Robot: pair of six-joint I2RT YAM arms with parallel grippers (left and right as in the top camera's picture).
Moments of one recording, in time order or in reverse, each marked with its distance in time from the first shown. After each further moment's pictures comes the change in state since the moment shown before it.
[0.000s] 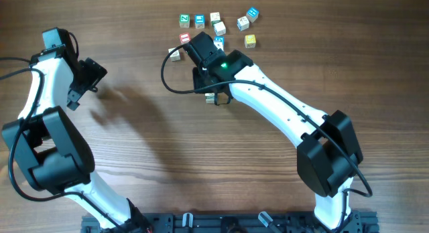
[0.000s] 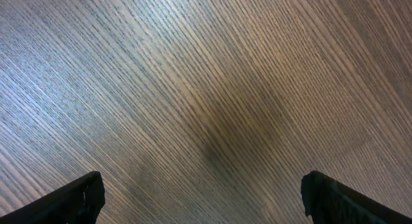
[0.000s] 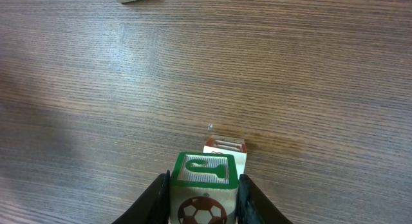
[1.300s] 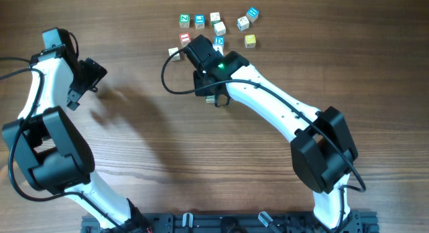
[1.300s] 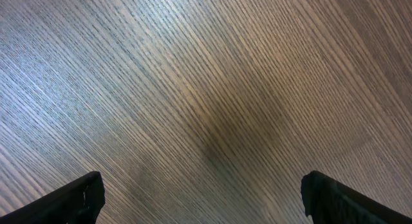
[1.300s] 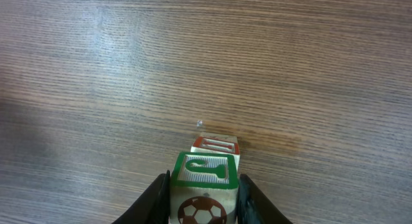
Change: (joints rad) left arm 0.000 0.000 0.000 0.000 0.000 0.000; right arm 0.000 0.037 -0.002 -0.014 0.011 -0.012
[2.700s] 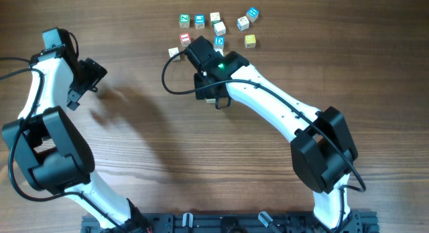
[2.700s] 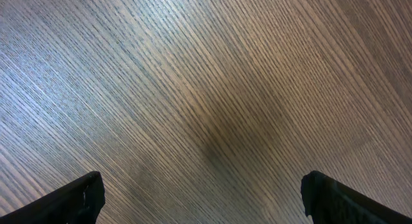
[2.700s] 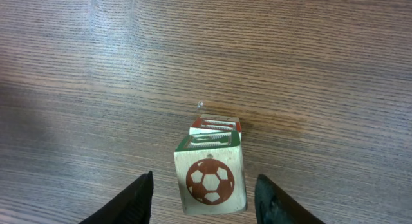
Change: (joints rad) left arm 0.000 0.000 0.000 0.000 0.000 0.000; right arm 0.000 0.000 0.000 -0.041 -0.039 0.016
